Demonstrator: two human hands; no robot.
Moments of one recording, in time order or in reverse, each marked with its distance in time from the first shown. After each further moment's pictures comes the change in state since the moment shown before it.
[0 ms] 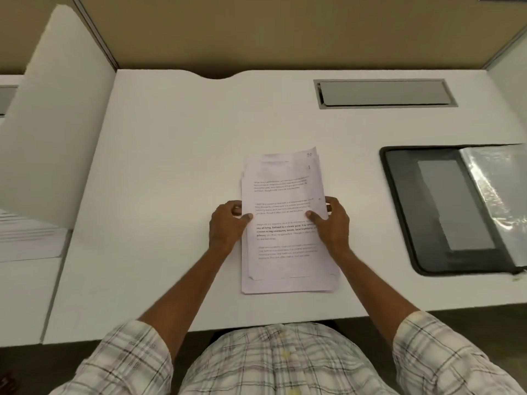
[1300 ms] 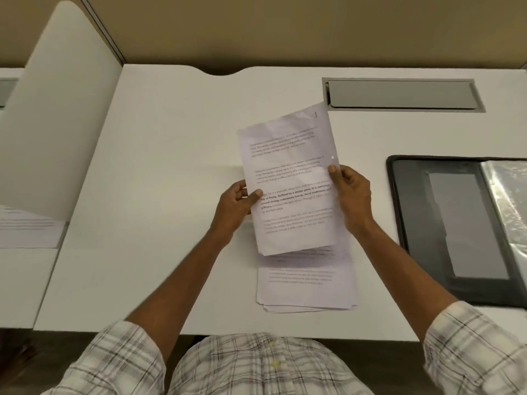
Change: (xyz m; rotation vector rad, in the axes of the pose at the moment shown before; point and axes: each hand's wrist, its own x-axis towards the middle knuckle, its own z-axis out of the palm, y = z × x) left_hand 0.013 0.069 0.021 -0.541 -0.133 -0.031; right_hand 0.077 -0.053 -0.061 0.445 -0.192 -0.065
